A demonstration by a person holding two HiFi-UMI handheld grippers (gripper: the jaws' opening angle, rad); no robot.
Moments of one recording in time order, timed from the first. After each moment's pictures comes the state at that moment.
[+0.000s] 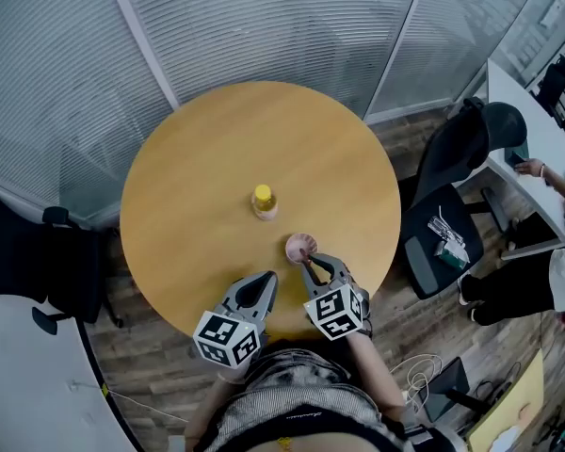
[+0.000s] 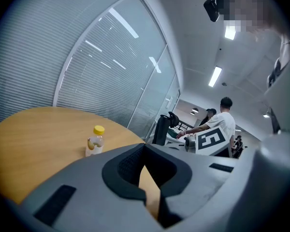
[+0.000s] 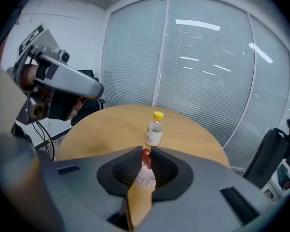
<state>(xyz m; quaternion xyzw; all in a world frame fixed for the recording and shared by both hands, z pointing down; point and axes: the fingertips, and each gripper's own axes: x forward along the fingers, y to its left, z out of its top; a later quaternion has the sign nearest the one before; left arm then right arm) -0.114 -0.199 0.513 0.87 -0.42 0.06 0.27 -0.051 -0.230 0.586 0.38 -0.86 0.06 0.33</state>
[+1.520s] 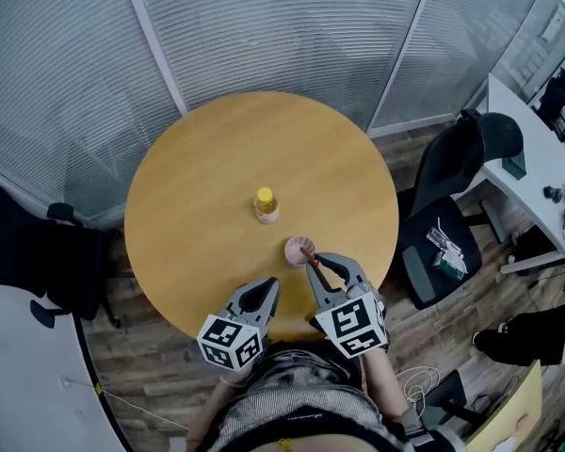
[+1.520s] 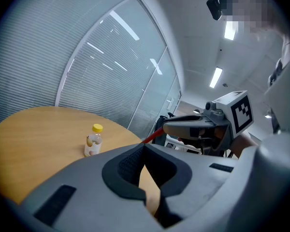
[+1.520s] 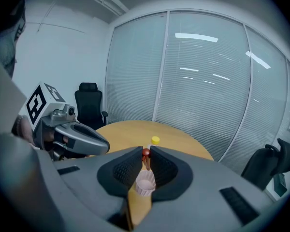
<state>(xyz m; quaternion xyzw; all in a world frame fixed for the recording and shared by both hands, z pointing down) -0.105 -0.176 0.506 0.86 -0.43 0.05 0.27 -0.043 -0.211 0.471 0.38 -0.88 0.04 0.28</state>
